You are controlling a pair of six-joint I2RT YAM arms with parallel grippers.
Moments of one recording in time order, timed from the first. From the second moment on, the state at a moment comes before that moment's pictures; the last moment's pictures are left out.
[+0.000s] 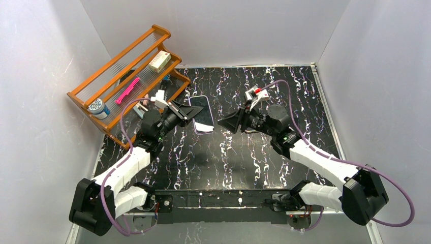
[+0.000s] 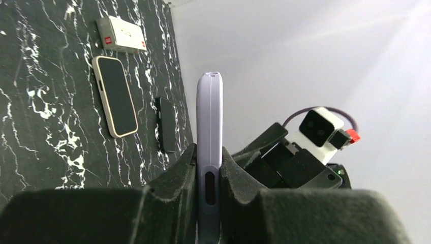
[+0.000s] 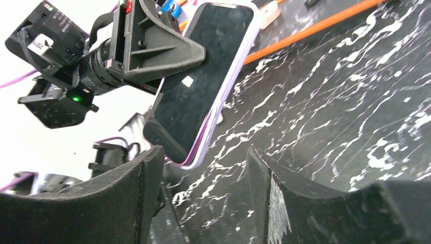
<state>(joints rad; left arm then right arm) -0.39 1.07 0.56 0.49 0.34 -1.24 0.68 1.14 0.71 0.39 -0.43 0.53</state>
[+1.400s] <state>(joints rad) -0.39 1.03 0.53 0.58 0.27 -1.32 0.73 1.25 0.58 0.84 -0.54 1.16</state>
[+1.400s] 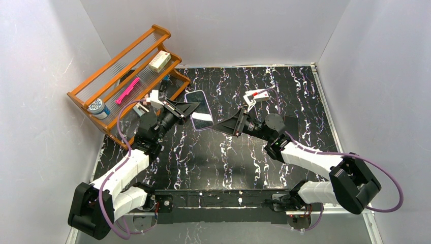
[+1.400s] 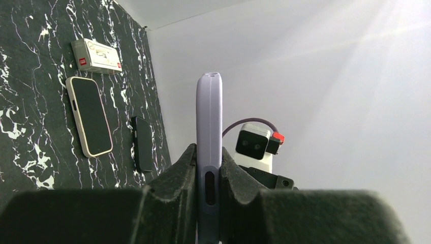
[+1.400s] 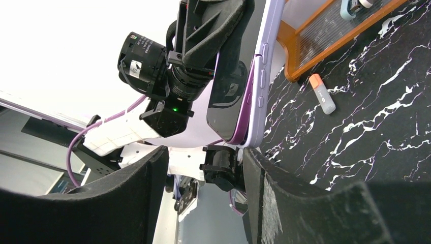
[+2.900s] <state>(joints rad) -0.39 1.03 0.50 0.59 0.27 -1.33 0.75 1.21 0.59 0.82 -0.53 1.15</state>
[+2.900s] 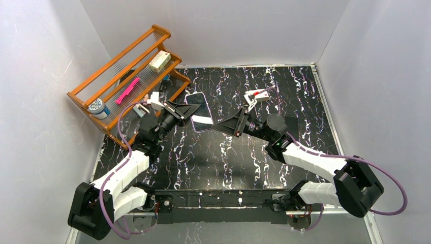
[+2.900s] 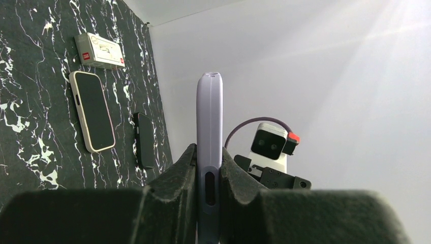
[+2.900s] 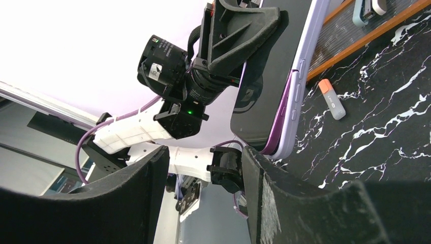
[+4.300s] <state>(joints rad) -0.38 1.02 0.50 0.60 0.22 -1.35 0.74 1.33 0.65 0.82 -0.54 1.15</state>
